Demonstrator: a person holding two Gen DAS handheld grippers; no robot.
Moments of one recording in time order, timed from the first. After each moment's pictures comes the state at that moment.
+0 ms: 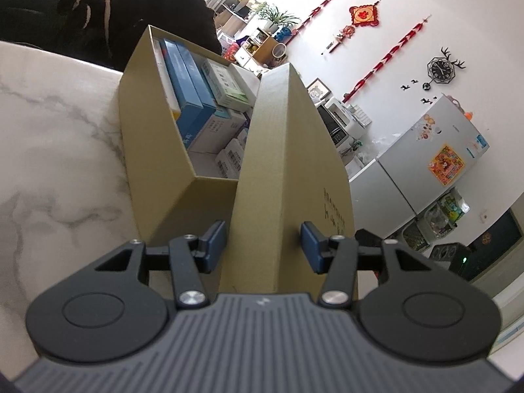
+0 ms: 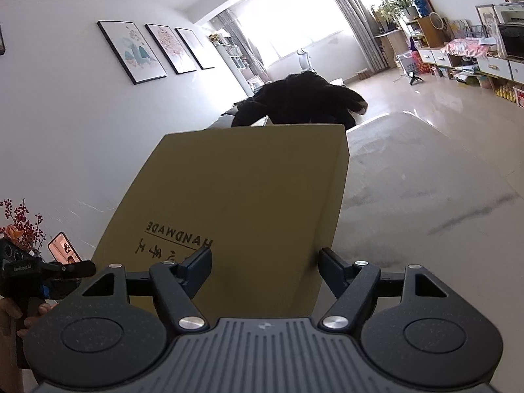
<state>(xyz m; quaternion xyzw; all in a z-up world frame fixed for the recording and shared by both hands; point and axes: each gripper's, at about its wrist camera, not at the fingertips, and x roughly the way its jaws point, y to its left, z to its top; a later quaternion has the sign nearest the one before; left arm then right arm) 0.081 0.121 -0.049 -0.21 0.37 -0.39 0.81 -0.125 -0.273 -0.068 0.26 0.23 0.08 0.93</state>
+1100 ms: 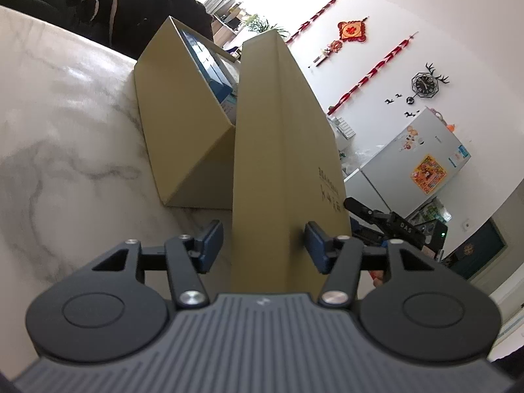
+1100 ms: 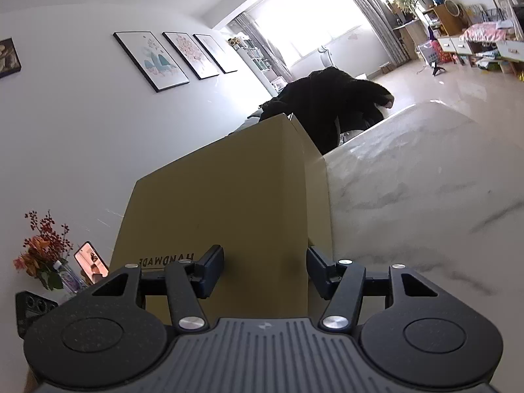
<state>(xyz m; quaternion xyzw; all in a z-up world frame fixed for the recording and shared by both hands) 0.054 0.157 -0.088 -0.25 0.35 -0.42 0.80 -0.119 -0.269 -0.080 0.31 0.22 0.14 0.92</state>
